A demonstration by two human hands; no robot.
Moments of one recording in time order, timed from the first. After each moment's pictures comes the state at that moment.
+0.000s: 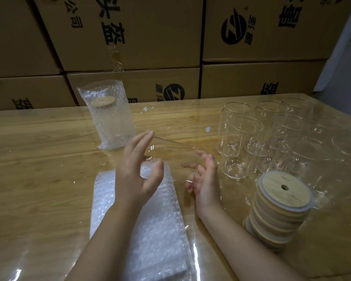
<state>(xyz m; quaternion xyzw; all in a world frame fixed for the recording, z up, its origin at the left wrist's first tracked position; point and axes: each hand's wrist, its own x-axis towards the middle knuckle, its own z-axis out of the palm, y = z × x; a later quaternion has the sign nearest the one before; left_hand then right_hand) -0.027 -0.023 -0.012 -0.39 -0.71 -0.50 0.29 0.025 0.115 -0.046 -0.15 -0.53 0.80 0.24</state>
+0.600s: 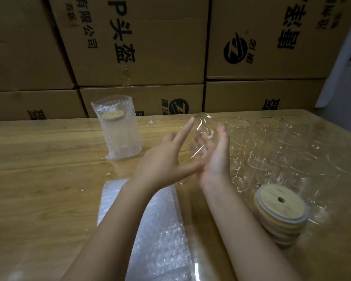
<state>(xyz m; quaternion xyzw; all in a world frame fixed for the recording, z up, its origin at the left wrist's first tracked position) -0.027 0.012 0.058 -0.40 -0.87 -0.28 0.08 0.001 0.128 0.033 -0.12 -0.42 0.85 0.29</state>
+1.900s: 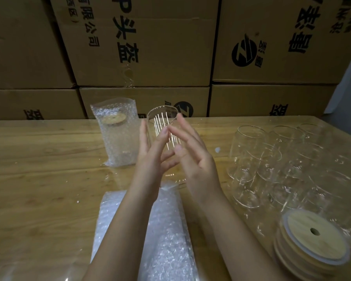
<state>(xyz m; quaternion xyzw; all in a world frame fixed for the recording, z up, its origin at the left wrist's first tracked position) -0.057 0.010 0.047 -0.19 -0.55 -0.81 -0.06 -0.006 0.100 0.040 0.10 -0.72 0.61 0.31</state>
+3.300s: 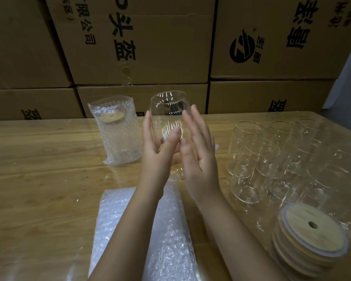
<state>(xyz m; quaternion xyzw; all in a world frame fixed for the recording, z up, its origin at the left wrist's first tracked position) -0.050 0.018 0.047 -0.24 -0.60 -0.76 0.01 -0.007 0.098 0.039 0.07 -0.76 0.48 0.44</state>
